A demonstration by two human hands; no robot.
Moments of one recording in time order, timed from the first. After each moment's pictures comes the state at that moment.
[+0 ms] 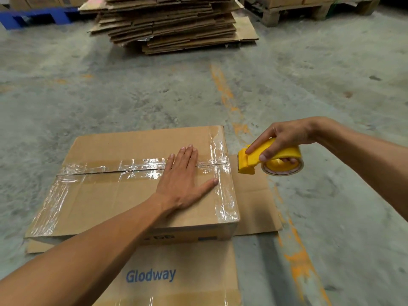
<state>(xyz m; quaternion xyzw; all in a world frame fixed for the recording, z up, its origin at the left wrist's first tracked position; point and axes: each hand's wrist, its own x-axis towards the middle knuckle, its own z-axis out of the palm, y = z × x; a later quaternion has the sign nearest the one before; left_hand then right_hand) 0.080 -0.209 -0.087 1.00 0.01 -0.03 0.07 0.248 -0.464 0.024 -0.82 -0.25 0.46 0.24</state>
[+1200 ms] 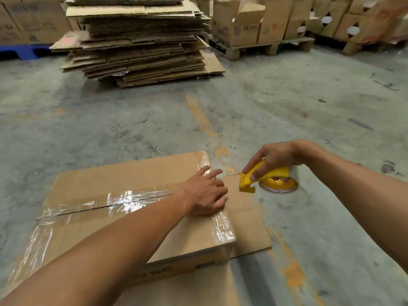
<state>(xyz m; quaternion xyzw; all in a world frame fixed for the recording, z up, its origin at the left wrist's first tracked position) 0.139 -0.245 -0.058 0.94 -0.34 -0.03 -0.08 0.219 -0.474 0.045 -0.89 -0.14 0.38 0.18</state>
